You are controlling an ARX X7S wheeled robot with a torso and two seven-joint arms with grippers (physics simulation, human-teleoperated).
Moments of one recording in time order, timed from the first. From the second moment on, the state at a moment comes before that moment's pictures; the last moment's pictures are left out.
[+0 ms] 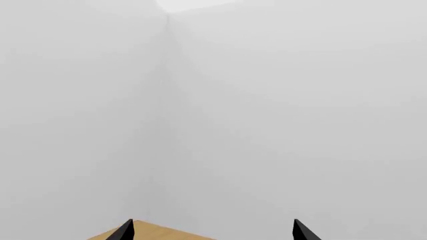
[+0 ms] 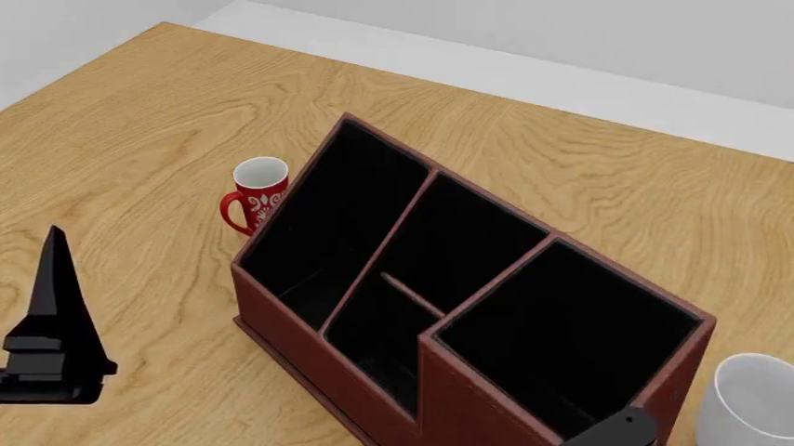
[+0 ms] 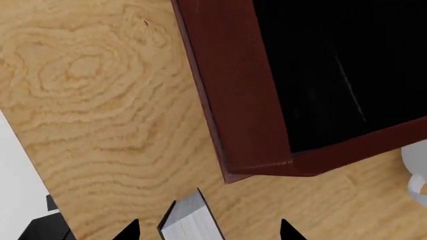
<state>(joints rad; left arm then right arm) -0.14 -0.34 0.11 0.54 -0.37 -0.14 -0.29 0.64 0.88 -0.52 -0.40 1.60 1.36 0.63</state>
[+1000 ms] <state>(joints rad) -0.14 -0.36 0.12 0.54 -0.38 -0.14 -0.30 0.57 0.88 -0.60 -0.35 1.45 1.24 0.52</state>
